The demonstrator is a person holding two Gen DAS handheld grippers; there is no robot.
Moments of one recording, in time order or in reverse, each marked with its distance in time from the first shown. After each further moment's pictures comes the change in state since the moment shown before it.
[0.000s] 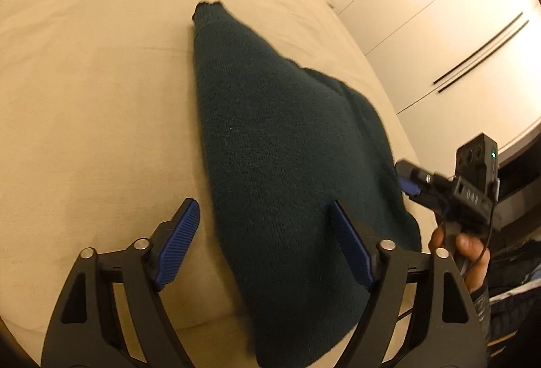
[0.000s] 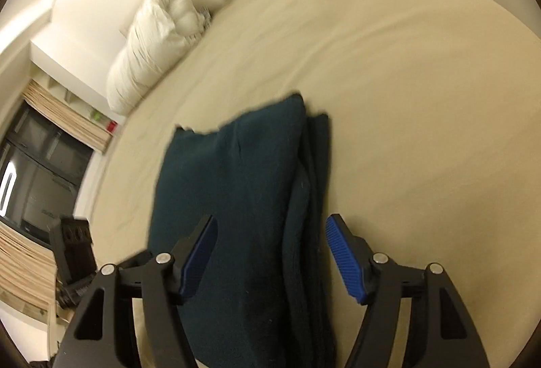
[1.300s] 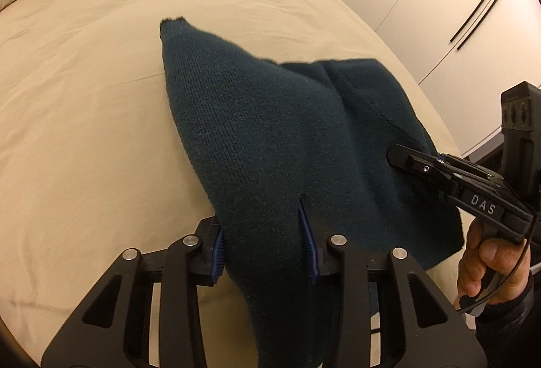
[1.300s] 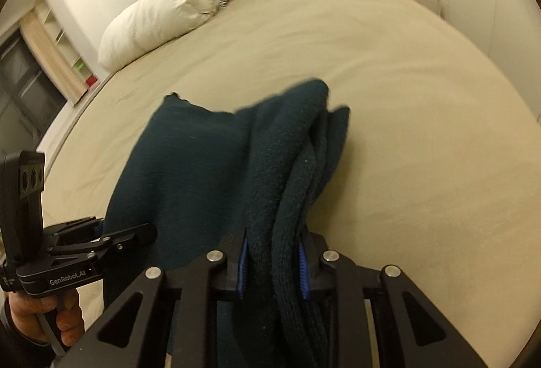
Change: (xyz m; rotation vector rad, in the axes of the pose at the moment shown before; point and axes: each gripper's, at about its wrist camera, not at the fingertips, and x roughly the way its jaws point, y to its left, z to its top) left arm -0.017 -0.069 -0.019 0.184 0.000 0.200; right arm -0.028 0.088 -0.037 -0.295 -0.050 -0.211
